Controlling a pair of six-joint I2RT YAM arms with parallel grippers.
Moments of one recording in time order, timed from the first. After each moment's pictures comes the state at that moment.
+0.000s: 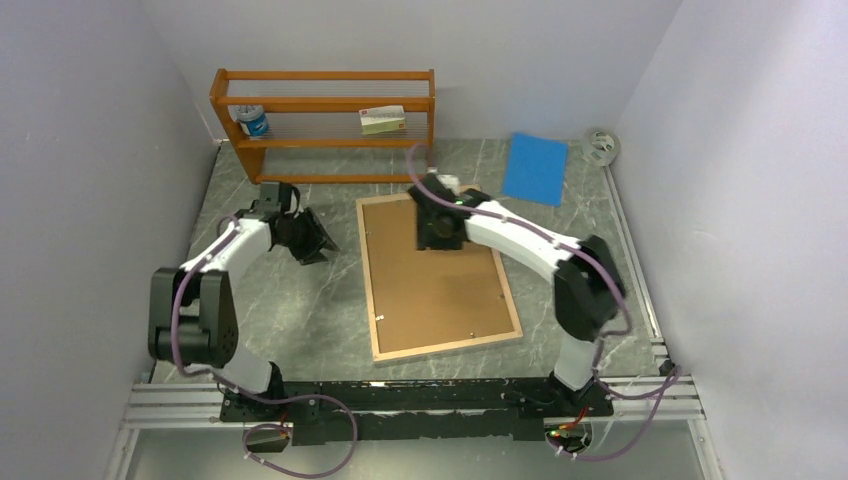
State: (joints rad) left arm -0.08 1.57 1.00 -0.51 0.33 -0.66; right arm 0.71 1.73 1.39 -0.74 0.23 0.66
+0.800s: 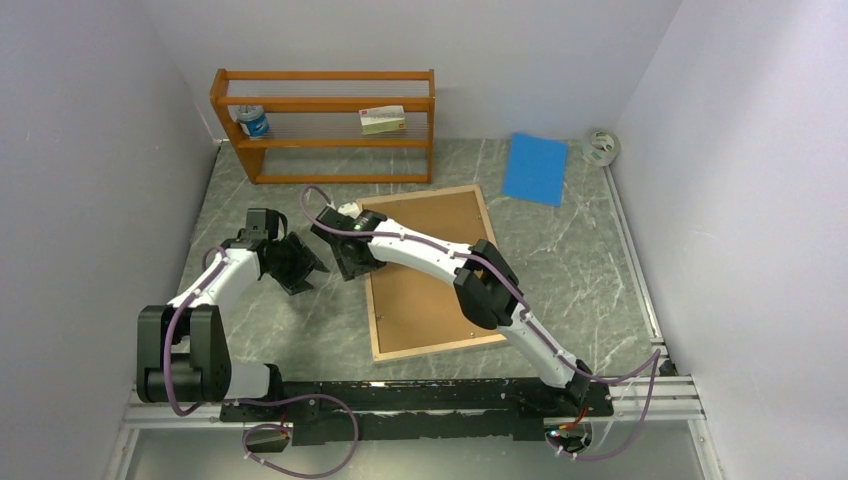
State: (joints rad) left arm -0.01 1.34 0.76 -0.54 0.26 -0.79; right arm 1.04 2.40 2.16 -0.95 0.27 0.58
